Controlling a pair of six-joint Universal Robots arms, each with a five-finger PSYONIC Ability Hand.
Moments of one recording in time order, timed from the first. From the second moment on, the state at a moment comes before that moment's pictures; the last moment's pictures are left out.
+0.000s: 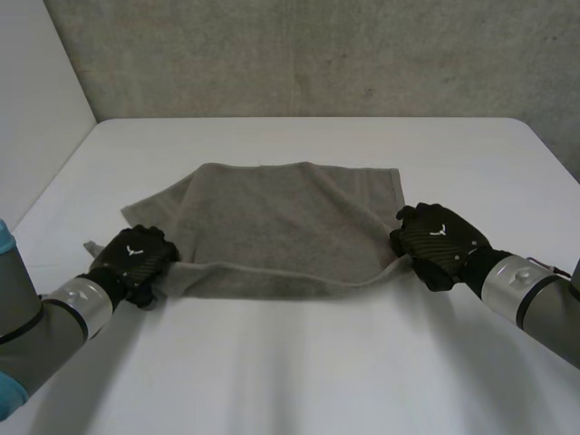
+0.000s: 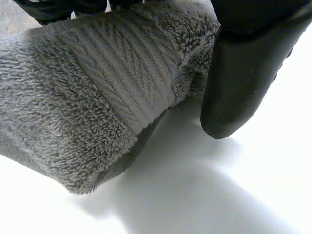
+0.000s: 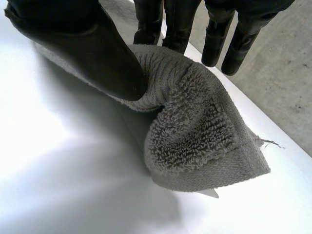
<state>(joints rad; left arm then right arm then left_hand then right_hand) 4.60 -1.91 -1.92 3.39 -1.21 3.63 1.72 -1.24 1.78 -0.12 0.97 2.53 0.75 0.74 0.23 0.24 0.55 1.32 1.29 0.23 0.25 1.16</state>
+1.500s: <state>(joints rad) 4.62 -1.94 -1.53 3.28 -1.17 3.40 1.65 -1.15 1.28 0.24 0.96 2.44 1.29 1.35 0.23 0.24 1.16 1.32 1.32 0.23 0.25 1.16</state>
